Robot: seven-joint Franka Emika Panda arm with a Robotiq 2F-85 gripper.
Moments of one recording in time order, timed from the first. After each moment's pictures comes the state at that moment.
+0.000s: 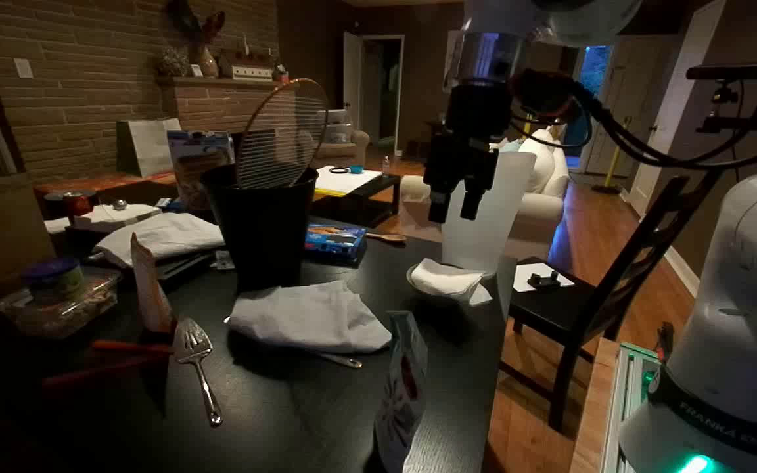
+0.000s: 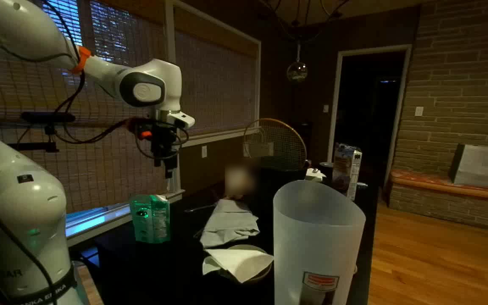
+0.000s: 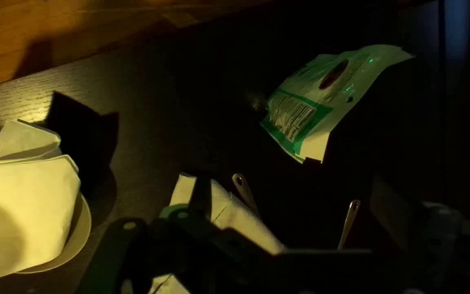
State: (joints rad) arm 0.09 -0.70 0.02 -2.68 0.22 2.01 0.10
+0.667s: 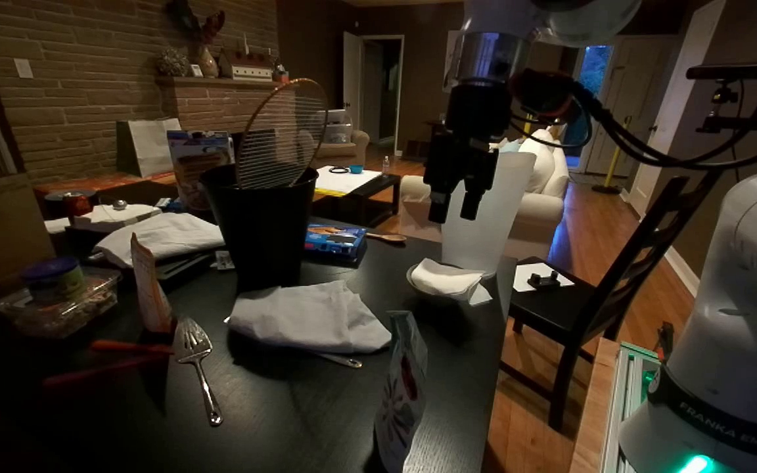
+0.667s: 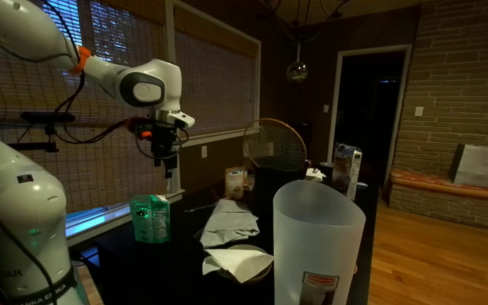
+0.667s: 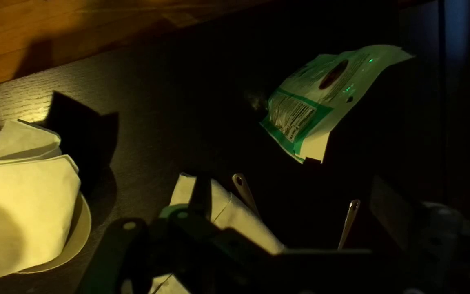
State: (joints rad) arm 0.09 -0.70 0.02 -2.68 0.22 2.01 0.10
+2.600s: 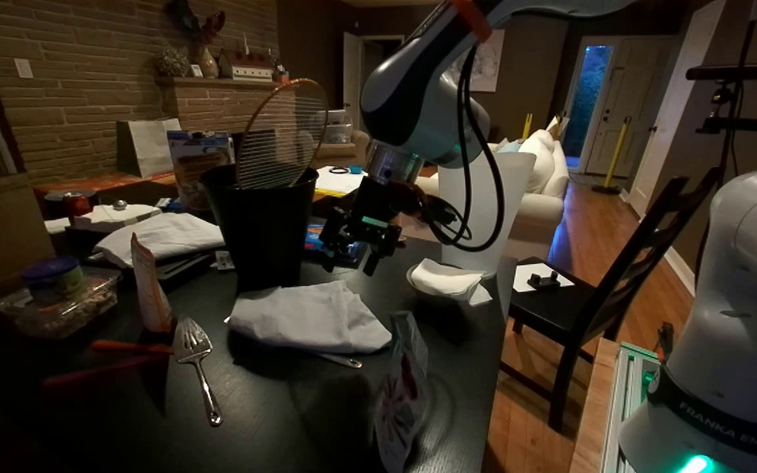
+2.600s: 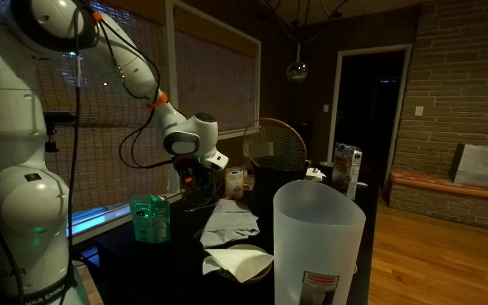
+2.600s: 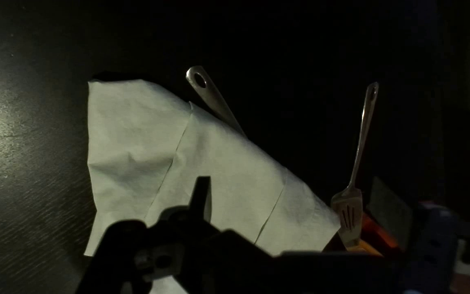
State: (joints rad) arm 0.18 -0.03 -0.05 -2.50 0.65 2.61 -0.15
